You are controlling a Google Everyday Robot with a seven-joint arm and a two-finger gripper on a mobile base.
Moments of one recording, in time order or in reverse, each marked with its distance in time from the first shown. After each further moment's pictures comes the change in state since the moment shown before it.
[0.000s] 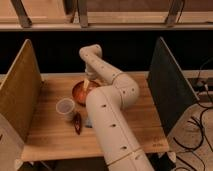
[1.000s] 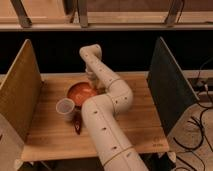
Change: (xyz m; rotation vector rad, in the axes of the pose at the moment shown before) arm -0.007 -0.016 -0.004 0.020 -0.003 0.027
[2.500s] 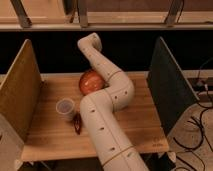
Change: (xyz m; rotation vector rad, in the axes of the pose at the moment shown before) arm -0.019 -0.067 -0.063 0.313 -0.089 0.109
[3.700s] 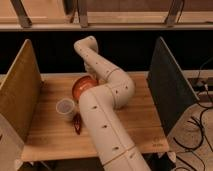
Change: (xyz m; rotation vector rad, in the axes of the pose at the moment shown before) arm 0.044 0.030 -0.003 -0.097 0.134 0.026
